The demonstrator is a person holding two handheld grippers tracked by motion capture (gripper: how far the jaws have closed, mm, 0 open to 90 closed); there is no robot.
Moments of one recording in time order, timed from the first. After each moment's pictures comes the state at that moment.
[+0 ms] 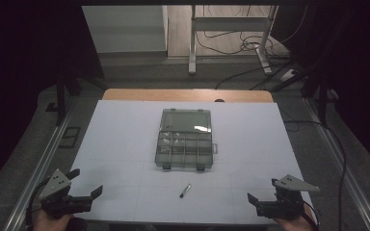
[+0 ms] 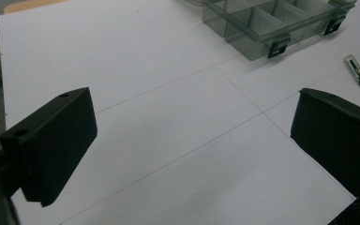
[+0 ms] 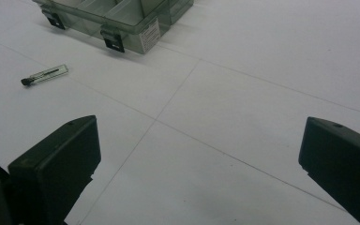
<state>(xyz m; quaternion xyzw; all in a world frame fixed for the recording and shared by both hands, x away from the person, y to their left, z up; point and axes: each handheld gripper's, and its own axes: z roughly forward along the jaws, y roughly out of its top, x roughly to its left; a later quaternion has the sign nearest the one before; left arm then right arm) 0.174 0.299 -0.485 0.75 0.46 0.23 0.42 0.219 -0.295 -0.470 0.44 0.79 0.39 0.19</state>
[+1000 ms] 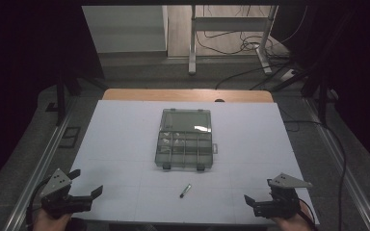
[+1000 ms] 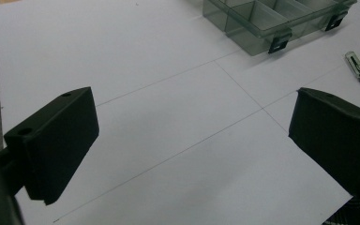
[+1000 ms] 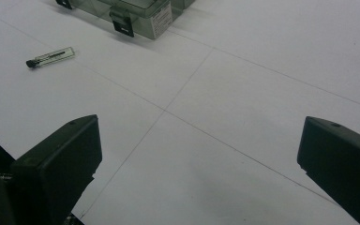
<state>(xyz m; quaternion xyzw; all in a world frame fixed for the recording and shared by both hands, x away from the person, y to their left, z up) 0.176 0.299 -0.486 0.75 0.46 0.22 0.41 0.225 -0.288 -0.472 0.42 0.81 0.37 0.16</state>
